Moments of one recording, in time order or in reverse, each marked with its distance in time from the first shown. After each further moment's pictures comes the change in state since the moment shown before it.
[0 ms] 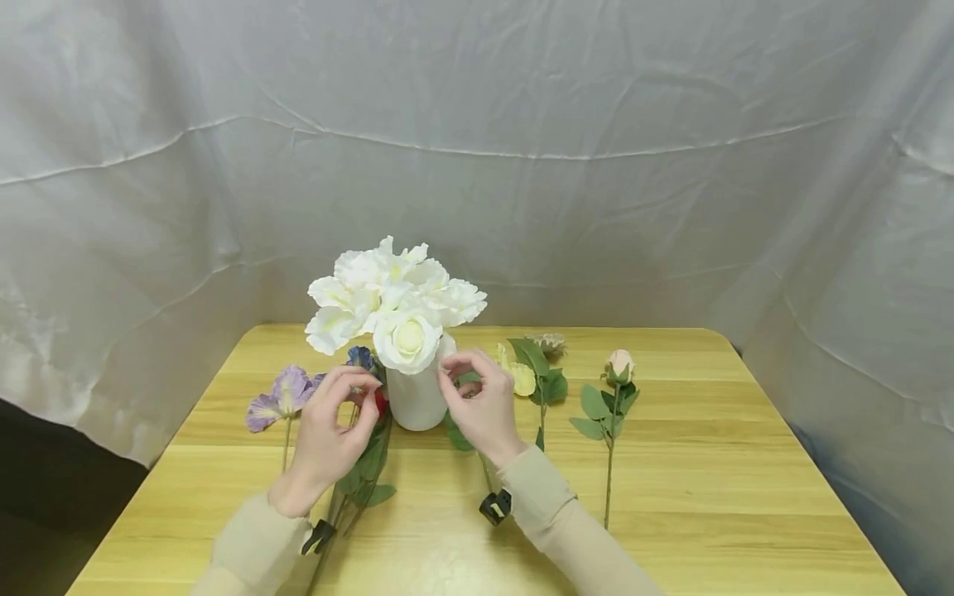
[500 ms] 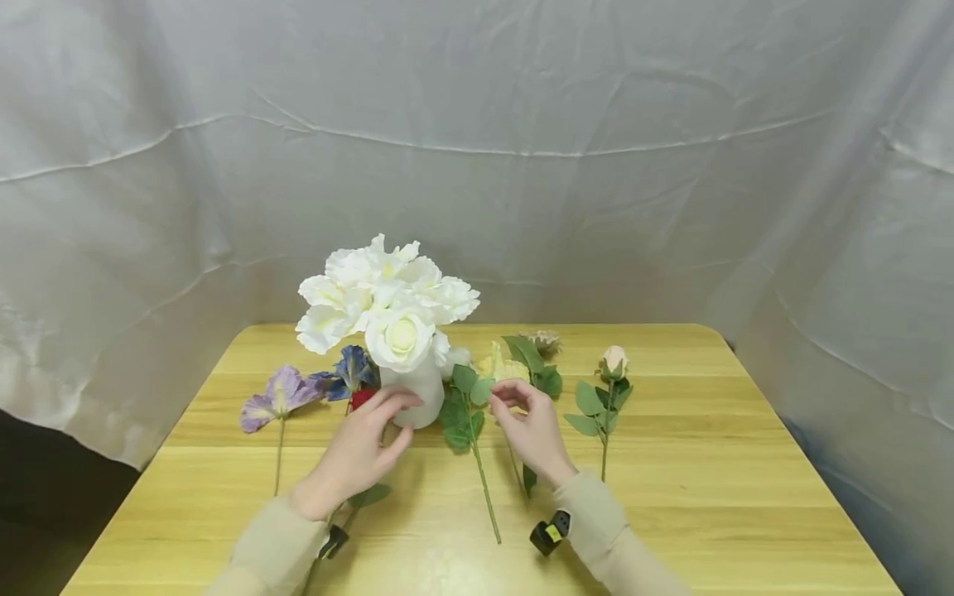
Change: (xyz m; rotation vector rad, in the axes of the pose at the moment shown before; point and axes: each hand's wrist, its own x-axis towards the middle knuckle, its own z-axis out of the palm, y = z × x) left_hand -0.015 0.007 0.026 0.178 -0.417 -0.071; right_hand -0.034 0.036 -0.068 0.006 -0.174 0.434
